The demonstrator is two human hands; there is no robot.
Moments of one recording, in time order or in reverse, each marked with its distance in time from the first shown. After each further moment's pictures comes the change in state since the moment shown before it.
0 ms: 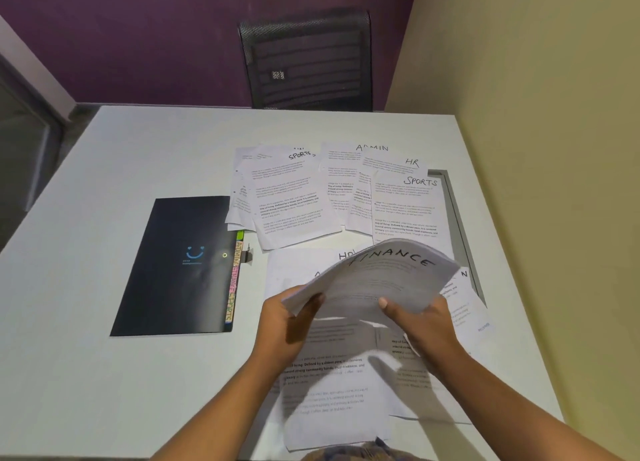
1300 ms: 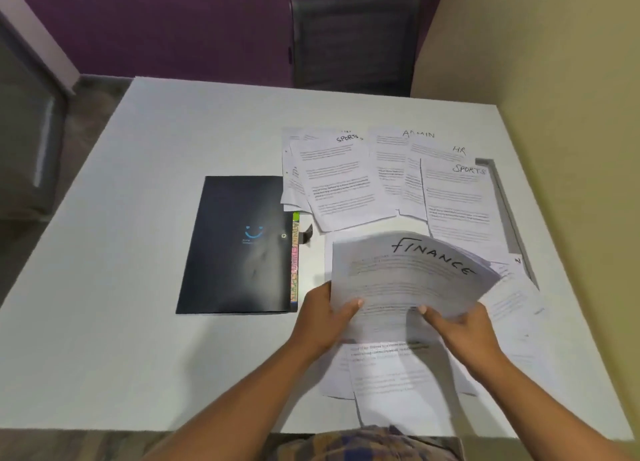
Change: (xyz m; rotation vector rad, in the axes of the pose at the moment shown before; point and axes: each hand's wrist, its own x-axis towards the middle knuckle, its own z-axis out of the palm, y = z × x) left_hand -0.003 -0.067 -0.088 -0.101 -0.197 -0.204; right_hand -0.034 0.024 0.084 -0.461 0.126 0.010
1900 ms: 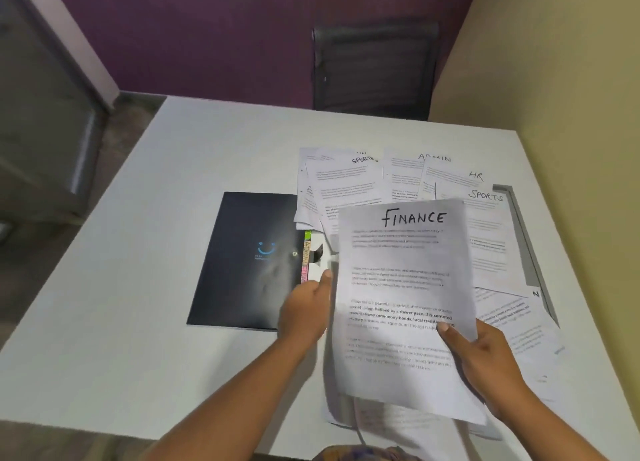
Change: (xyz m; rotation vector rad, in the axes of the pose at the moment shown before) left_hand 0.031 0.019 -0.021 0.236 0.280 -0.287; right_hand 0.003 -0.016 -0.016 0.078 -0.058 0.088
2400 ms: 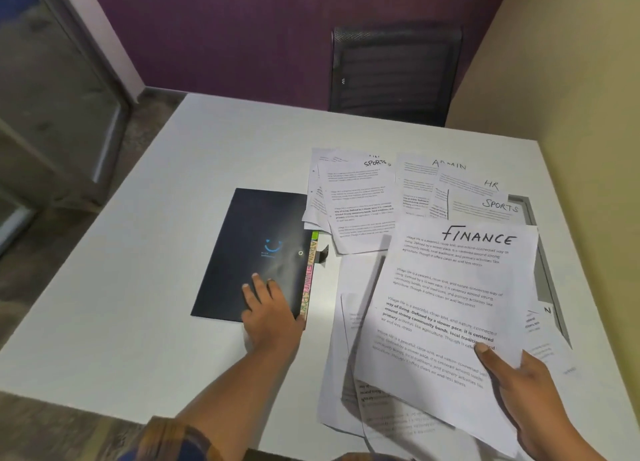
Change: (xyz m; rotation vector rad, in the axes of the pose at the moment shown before) left_hand 0.035 -0.073 -0.004 0.989 0.328 -0.059; right_hand -0.002 0.009 -0.030 0.131 0.120 0.128
